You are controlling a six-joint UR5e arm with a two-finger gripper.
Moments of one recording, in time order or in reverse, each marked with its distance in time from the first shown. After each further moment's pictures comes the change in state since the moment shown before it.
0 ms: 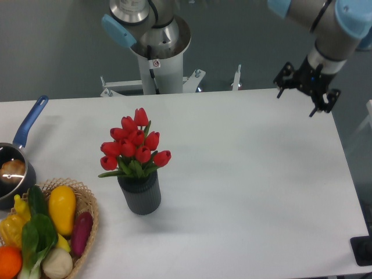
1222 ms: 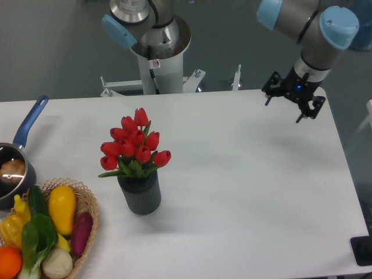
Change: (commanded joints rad) arm 0.000 0.127 -0.221 0.087 -0.196 -0.002
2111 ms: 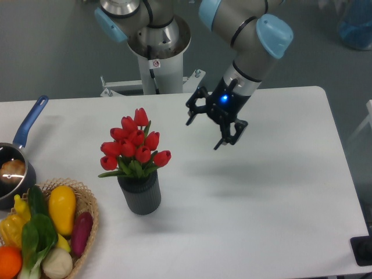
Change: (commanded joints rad) arm -0.195 0.080 -0.089 0.000 -0.444 0.049
